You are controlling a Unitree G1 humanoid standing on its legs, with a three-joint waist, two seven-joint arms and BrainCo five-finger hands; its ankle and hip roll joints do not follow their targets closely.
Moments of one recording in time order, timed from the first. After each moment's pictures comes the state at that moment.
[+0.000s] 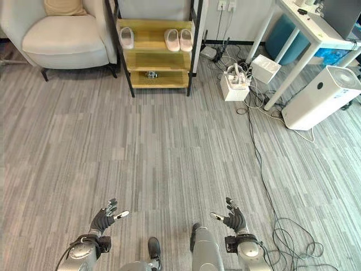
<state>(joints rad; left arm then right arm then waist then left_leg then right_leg) 0.05 0.31 -0.19 0.60 -0.33 -0.16 0.08 0.10 -0.31 0.19 0.49 0.20 -0.12 -0.14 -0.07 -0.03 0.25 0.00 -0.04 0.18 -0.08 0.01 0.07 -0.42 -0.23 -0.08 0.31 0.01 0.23</state>
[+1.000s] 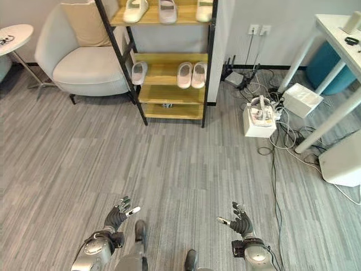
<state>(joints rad) 0.03 0.22 -0.24 0.63 -0.41 -0.16 0.08 0.12 -0.37 0.21 0.54 0.26 -0.15 -0.16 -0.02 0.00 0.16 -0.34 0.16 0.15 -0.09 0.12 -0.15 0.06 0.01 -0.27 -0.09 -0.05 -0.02</state>
